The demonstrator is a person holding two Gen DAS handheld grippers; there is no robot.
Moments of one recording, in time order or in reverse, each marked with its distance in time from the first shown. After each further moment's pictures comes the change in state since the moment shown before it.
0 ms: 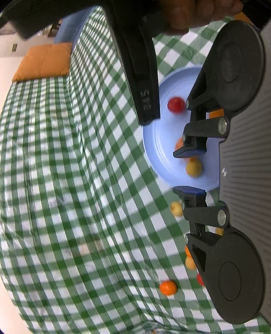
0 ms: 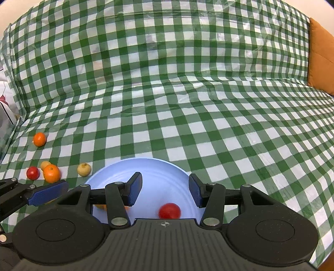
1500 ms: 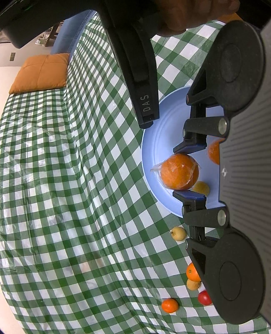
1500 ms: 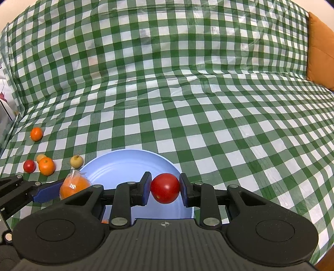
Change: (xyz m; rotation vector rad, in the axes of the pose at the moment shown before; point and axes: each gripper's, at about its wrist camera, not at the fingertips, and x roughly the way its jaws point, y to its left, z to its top) left arm 0.009 -0.033 0.000 0.038 -0.004 -0.079; right arm -0.001 -0.023 -0.009 0.014 0.035 -0.002
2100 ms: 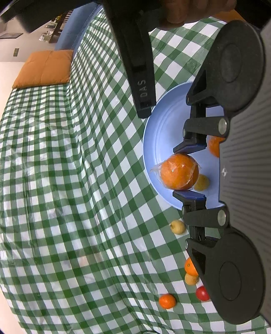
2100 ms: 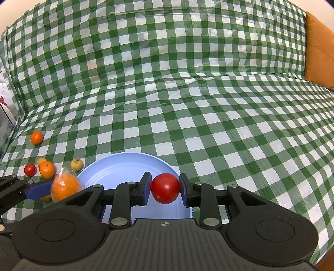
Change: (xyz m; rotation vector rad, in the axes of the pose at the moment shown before) left arm -0.001 0.006 0.001 -0.020 -0.003 0.006; right arm -0.009 0.005 -0.004 0.024 -0.016 -0.010
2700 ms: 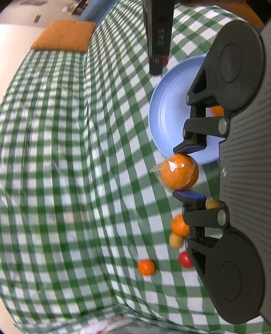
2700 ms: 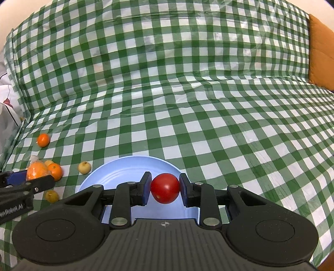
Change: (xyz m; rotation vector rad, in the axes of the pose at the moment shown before) left arm -0.020 0.061 0.001 -0.175 0.022 0.083; right arm -0.003 0.000 0.004 -0.018 -0.016 0.037
